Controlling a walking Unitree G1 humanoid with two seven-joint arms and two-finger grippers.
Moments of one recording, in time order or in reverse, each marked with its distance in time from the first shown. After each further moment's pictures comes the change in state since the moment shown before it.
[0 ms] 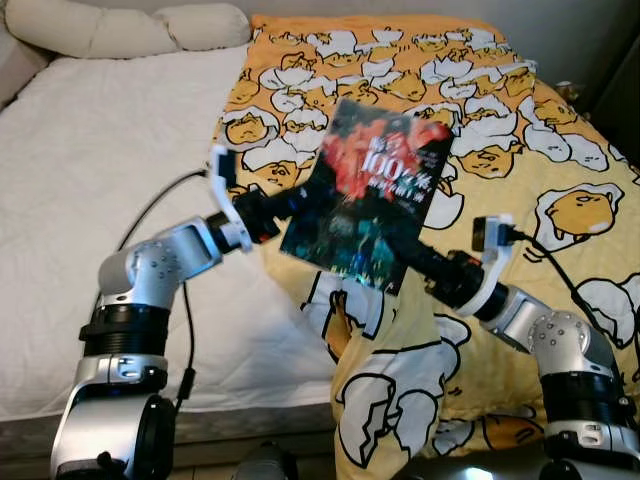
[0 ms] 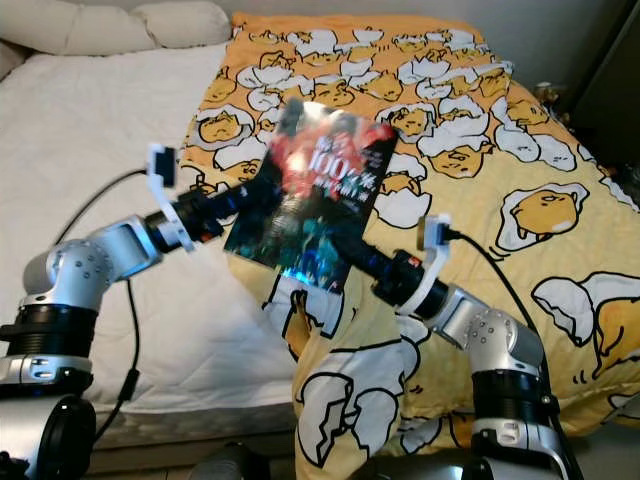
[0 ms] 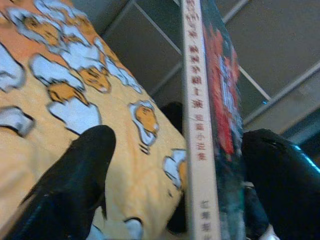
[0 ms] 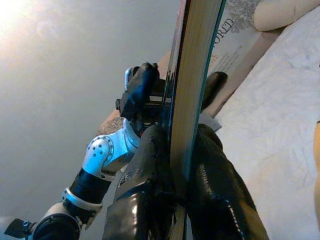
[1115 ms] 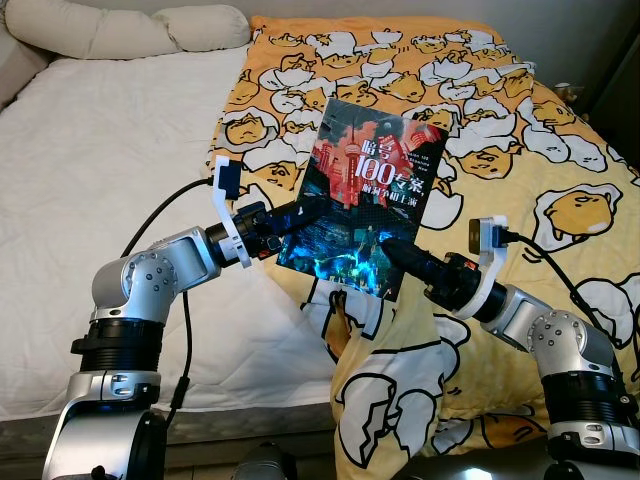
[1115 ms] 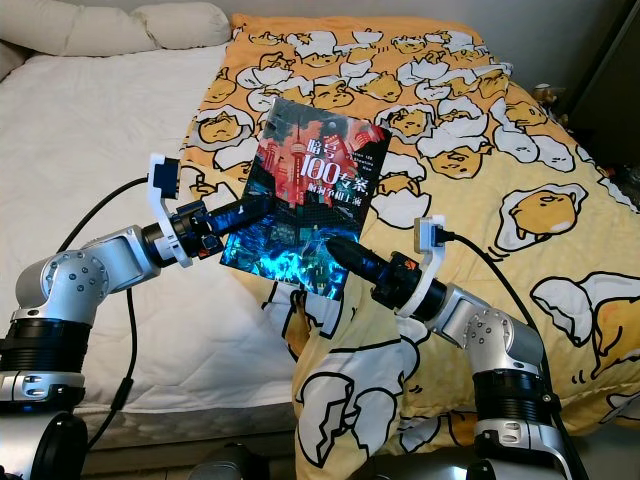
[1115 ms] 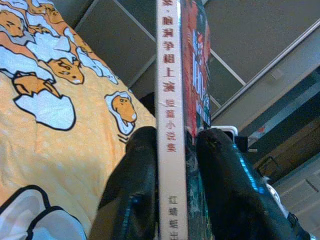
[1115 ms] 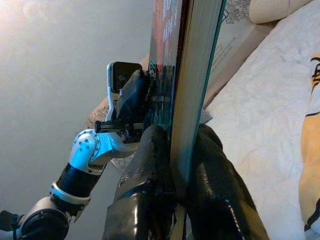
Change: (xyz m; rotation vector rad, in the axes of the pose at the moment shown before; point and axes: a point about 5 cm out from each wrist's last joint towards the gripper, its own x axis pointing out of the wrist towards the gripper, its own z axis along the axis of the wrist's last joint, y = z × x) left arm -0.009 -0.008 -0.008 0.023 0.033 -0.086; right arm 0.000 -0.001 0.000 -0.046 0.046 -0.027
